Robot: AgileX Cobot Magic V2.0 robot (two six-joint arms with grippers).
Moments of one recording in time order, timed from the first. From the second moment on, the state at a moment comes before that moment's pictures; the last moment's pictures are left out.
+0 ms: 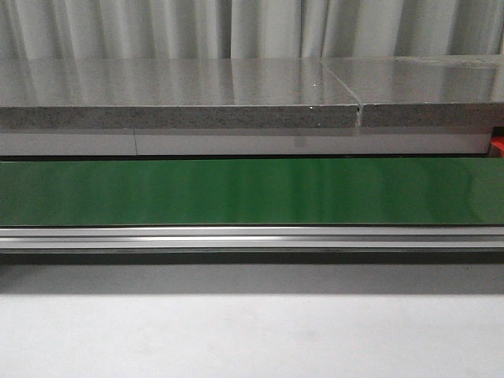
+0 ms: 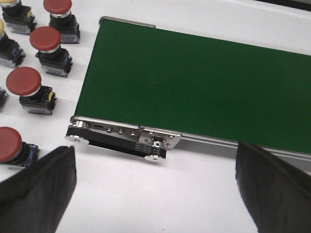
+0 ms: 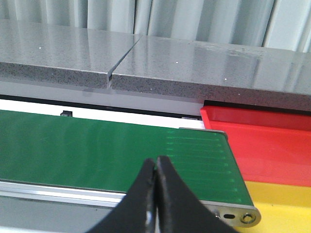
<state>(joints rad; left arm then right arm) -0.02 0.77 -0.73 0.01 0.79 -0.21 -0.03 -0.01 0.03 -0.03 0.07 -0.02</state>
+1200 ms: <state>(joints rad) 0.43 1.32 -0.73 0.10 0.62 -0.38 -0.03 -0.01 0.03 -0.03 0.07 -0.02</state>
